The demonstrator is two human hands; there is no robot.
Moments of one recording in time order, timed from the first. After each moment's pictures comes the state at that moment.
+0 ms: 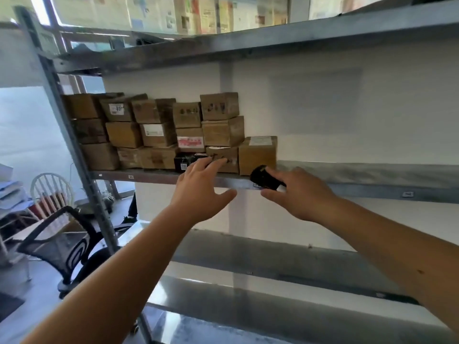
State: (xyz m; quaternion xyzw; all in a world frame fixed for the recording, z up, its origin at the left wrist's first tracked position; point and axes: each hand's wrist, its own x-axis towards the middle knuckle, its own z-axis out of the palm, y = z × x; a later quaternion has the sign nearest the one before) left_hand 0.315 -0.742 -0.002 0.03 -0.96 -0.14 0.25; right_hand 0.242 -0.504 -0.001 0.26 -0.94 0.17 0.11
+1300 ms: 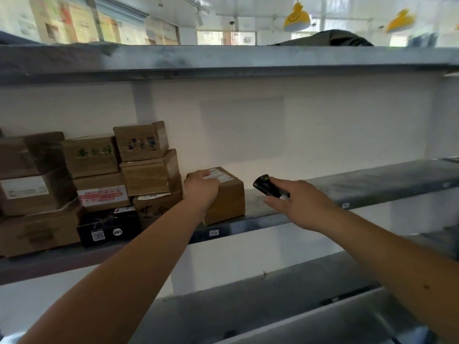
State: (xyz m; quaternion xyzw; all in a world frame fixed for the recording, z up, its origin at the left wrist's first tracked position) left_hand 0.052 -0.706 0.023 -0.01 -0.81 -0.57 0.12; right_hand 0.157 -0.470 0.015 0.05 -0.95 0.27 0.16
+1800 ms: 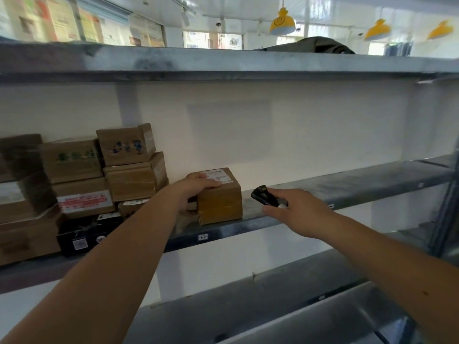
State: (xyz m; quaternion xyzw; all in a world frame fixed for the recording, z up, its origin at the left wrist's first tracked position) left_hand 0.027 -0.712 0.041 0.00 -0.80 -0.58 -0.15; right_hand 0.177 -0.460 0.015 0.00 -0.96 0.24 0.13
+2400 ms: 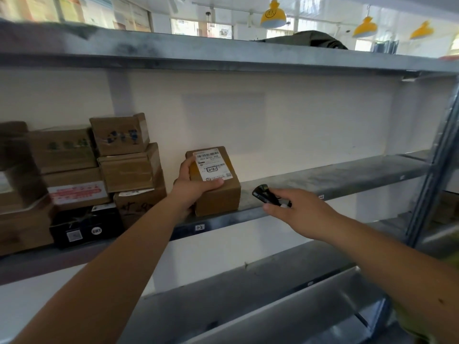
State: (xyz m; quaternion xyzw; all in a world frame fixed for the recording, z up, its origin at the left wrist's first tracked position) left_hand 0.044 -0.713 0.007 -0.11 -0.75 -0.65 -0.01; right_hand 0.217 -0.472 0.014 -0.01 -0.95 0.29 0.12
